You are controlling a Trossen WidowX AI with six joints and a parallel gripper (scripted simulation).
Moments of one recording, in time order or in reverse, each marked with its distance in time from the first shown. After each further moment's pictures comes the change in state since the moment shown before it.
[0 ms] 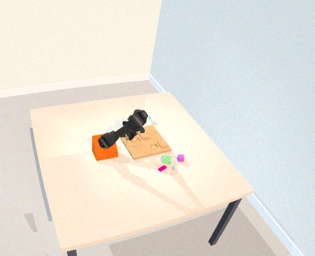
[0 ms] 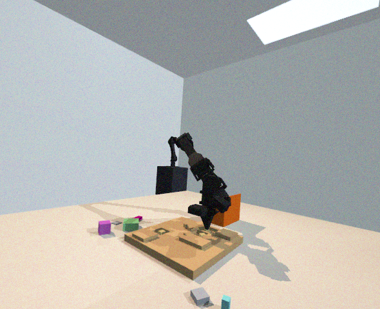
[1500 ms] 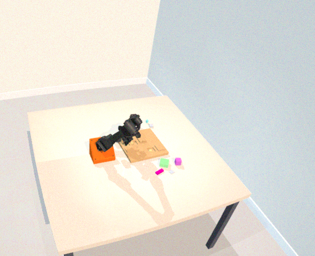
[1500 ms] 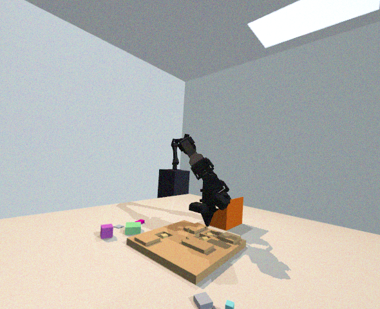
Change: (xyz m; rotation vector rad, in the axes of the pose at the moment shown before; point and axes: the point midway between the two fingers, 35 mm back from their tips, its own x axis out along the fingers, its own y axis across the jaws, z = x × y) arm -0.013 0.025 -0.028 -0.009 0.004 0.008
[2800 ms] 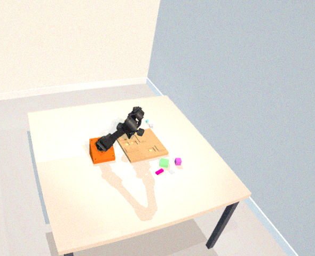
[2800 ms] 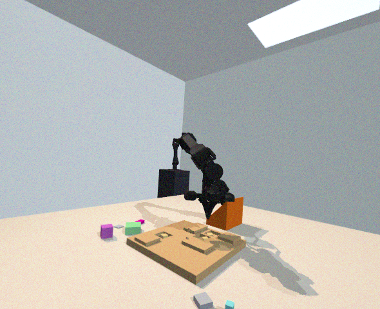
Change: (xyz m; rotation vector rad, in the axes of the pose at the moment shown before) arm -0.040 -0.030 0.018 0.746 -0.015 -0.008
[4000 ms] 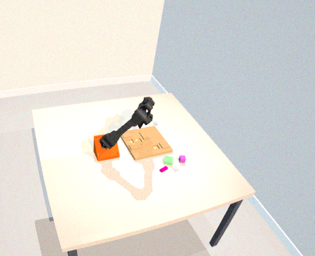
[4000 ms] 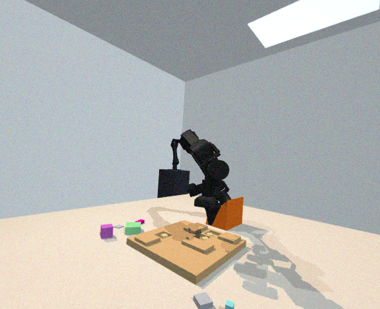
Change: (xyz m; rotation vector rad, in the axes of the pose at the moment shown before) arm -0.010 -0.016 0.094 2.100 -0.013 0.011
